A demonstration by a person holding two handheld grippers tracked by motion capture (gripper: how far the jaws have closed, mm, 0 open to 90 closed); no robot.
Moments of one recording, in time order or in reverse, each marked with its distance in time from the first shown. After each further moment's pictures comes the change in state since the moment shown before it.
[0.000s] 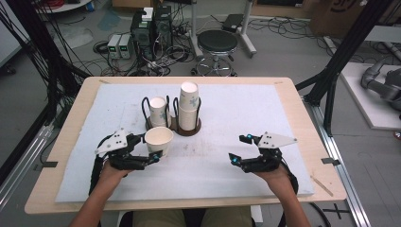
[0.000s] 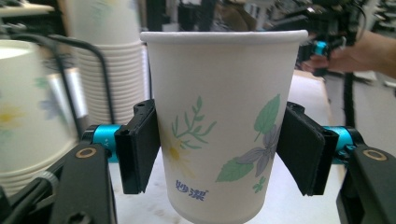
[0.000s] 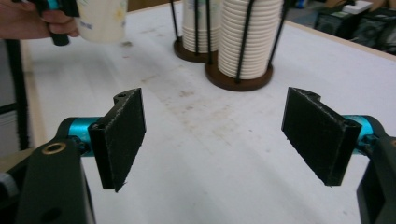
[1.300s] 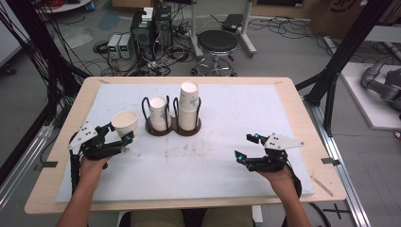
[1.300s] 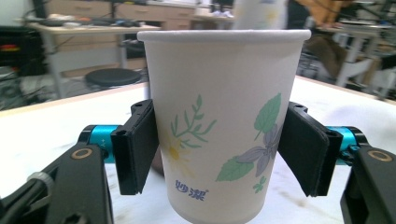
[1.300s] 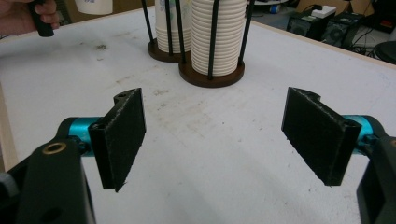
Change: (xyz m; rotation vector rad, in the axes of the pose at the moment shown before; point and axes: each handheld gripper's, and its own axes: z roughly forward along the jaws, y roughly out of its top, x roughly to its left) left arm 0.055 -0.019 -0.054 -0.084 0.355 -0.065; right arm -0.006 -0.010 -0.009 -0.030 -0.078 0.018
